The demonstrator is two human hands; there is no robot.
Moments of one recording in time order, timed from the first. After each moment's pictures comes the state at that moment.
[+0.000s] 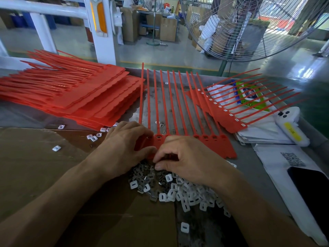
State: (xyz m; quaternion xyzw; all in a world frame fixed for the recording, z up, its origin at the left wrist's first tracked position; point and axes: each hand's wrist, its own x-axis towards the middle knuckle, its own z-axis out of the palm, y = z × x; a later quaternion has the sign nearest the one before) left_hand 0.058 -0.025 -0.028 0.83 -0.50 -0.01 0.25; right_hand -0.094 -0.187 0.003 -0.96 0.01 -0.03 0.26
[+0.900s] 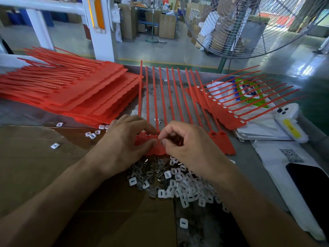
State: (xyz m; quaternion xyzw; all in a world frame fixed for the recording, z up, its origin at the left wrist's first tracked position) left_hand 0.046 -0.027 -0.017 0.78 -0.53 0.03 0.33; right_hand -0.097 -0.188 0.001 -0.90 0.07 -0.16 0.40
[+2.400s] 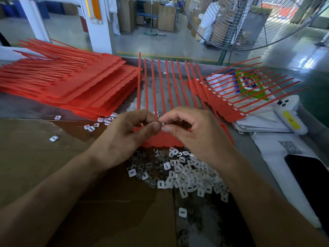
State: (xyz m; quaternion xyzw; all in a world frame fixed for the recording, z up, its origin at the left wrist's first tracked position) left_hand 0.034 -0.032 -0.014 0.67 -0.51 -0.13 0.52; right_hand -0.096 -0.201 0.004 -0.89 -0.01 -0.25 0.38
